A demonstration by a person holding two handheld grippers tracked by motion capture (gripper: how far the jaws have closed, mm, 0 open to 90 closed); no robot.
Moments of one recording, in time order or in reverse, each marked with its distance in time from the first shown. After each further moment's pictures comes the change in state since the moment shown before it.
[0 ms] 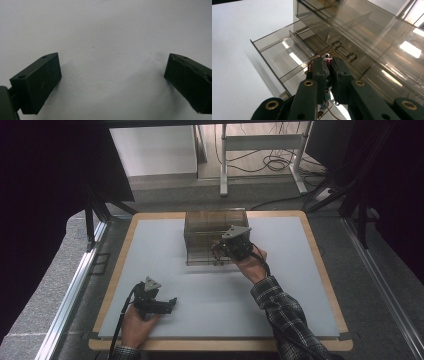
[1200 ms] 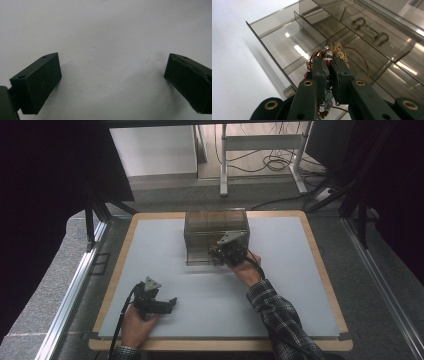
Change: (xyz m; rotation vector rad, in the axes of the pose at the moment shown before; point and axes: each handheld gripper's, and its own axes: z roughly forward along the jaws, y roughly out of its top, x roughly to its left) left arm 0.000 0.000 0.000 0.001 0.001 0.001; right arm 0.009 -0.017 0.028 0.065 0.038 0.019
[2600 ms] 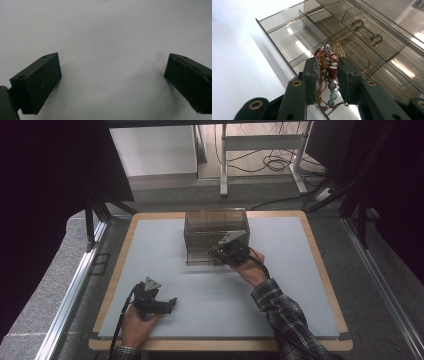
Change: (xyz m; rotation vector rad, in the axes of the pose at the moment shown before) left arm 0.000 0.000 0.000 -0.001 -0.001 -0.001; right arm -0.001 0.005 -0.015 0.026 0.014 -0.048
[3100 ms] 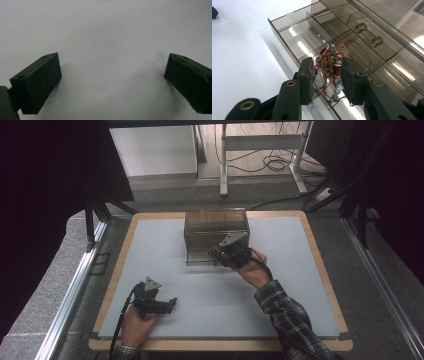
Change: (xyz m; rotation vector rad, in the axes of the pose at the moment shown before) left arm 0.000 0.000 0.000 0.000 0.000 0.000; right arm 0.006 0.001 -0.014 -0.007 0.012 -0.024
